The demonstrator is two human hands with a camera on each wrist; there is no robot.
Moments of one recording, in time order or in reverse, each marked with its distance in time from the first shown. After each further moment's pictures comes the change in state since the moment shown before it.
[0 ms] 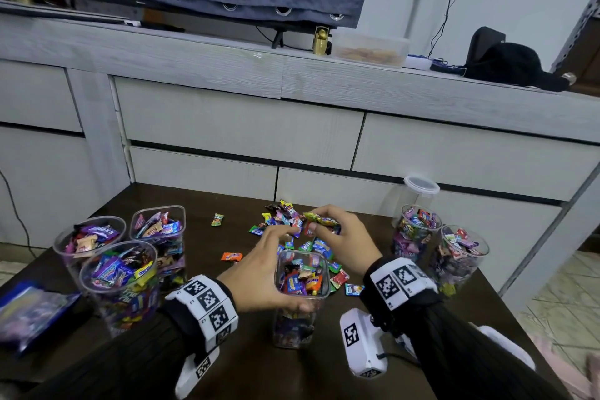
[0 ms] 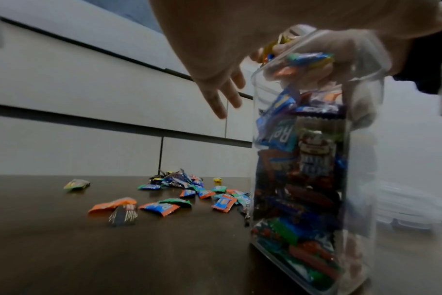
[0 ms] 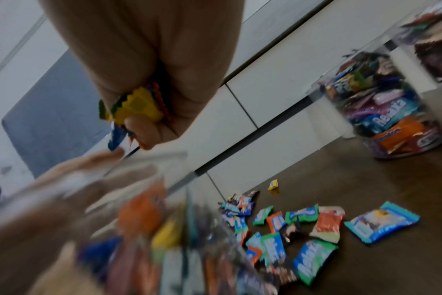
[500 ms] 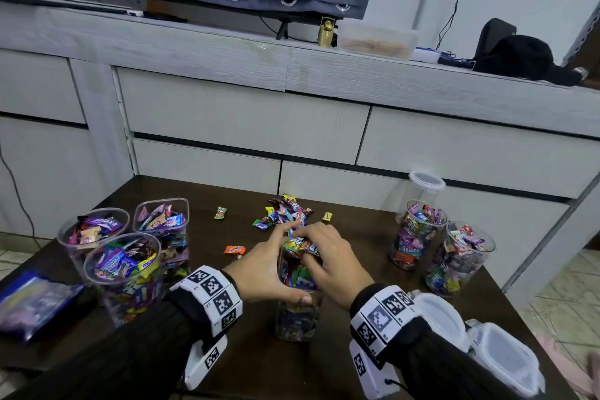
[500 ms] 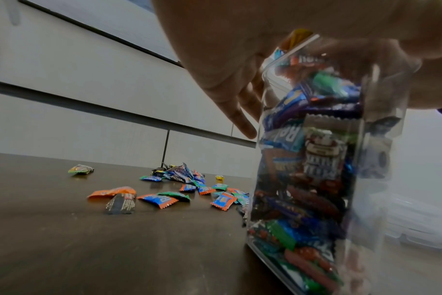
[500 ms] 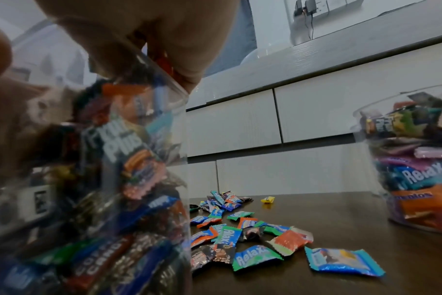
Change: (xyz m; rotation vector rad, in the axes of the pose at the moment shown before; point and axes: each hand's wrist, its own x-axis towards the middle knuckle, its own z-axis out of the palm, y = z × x) left_hand 0.008 -0.012 0.005 -0.077 -0.068 -0.105; right_hand -0.034 -0.001 0.029 -0.238 -0.102 -0.306
